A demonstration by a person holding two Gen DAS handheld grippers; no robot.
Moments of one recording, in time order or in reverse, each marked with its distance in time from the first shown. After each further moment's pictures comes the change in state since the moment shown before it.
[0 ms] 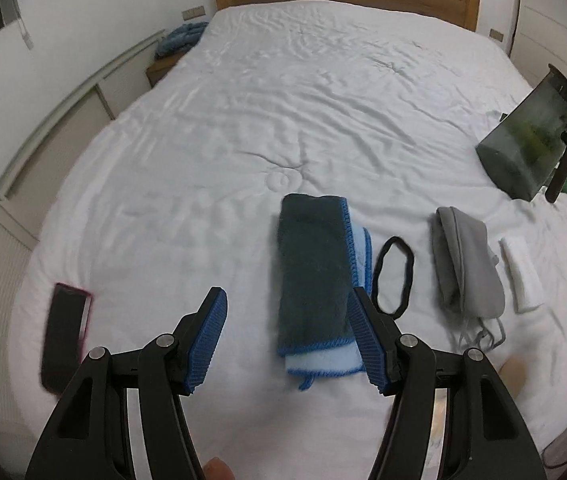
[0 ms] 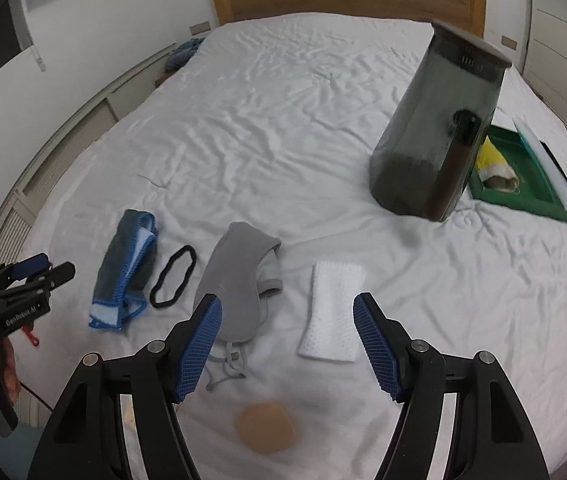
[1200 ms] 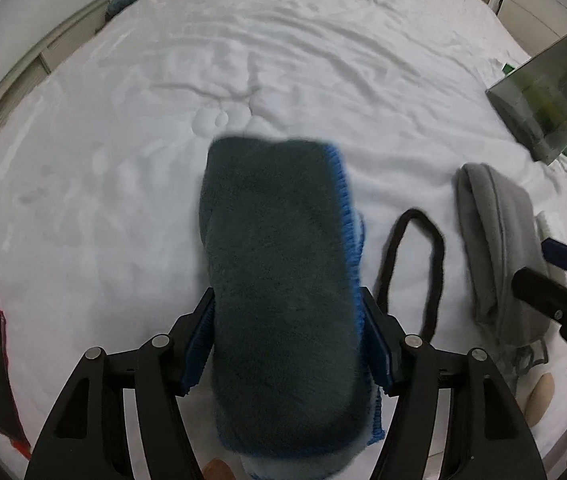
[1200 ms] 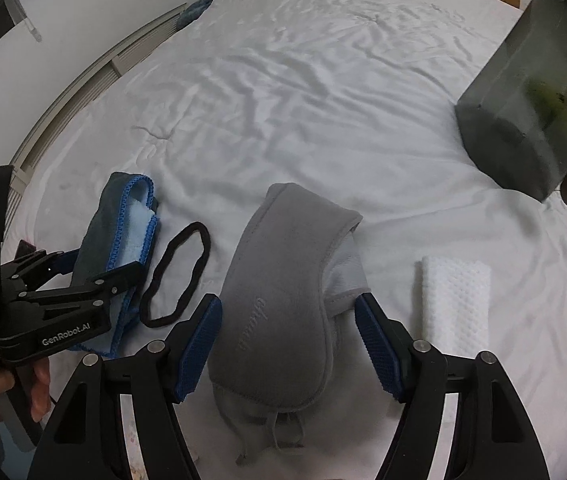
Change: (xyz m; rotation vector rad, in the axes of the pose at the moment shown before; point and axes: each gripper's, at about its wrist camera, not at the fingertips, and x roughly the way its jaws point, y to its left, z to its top) left arm 0.114 -0.020 0.008 0.052 0.192 -0.100; right arm 0.165 0.054 0.016 -0.023 0.143 0.068
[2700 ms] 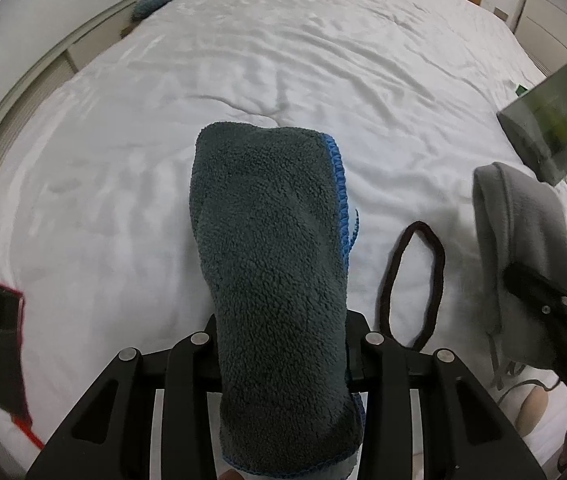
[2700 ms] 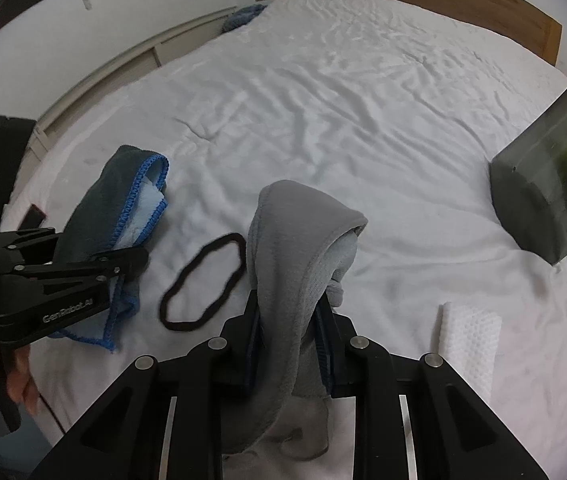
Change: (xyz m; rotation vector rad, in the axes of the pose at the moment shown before) left arm -0.031 0.005 -0.005 -0.071 -0.061 0.052; right arm -0.014 0.027 -0.009 -0.179 -0.094 0.029
